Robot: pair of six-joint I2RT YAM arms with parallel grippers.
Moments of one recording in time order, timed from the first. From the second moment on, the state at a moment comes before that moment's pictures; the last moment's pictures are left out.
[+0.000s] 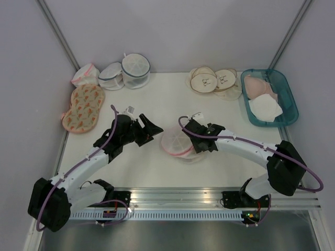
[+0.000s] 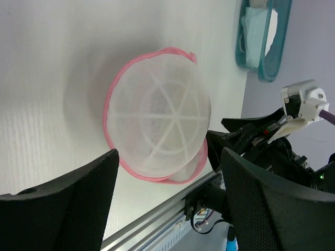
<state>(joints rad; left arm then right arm) -0.49 1.08 0.62 -0.07 0.26 -1.04 0.85 1.47 0.99 -0.76 0.51 0.43</state>
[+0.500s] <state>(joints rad) -0.49 0.66 0.61 -0.33 -0.06 -1.04 0.93 1.24 1.15 -0.66 0.09 0.31</state>
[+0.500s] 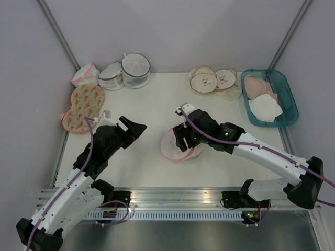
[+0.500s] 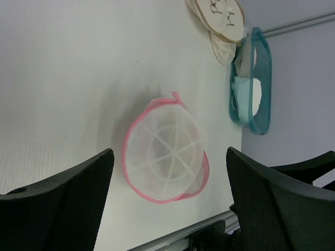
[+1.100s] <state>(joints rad) -0.49 0.51 0.60 -0.47 -0.16 -1.04 1.37 1.69 1.28 -0.70 0.53 0.16</state>
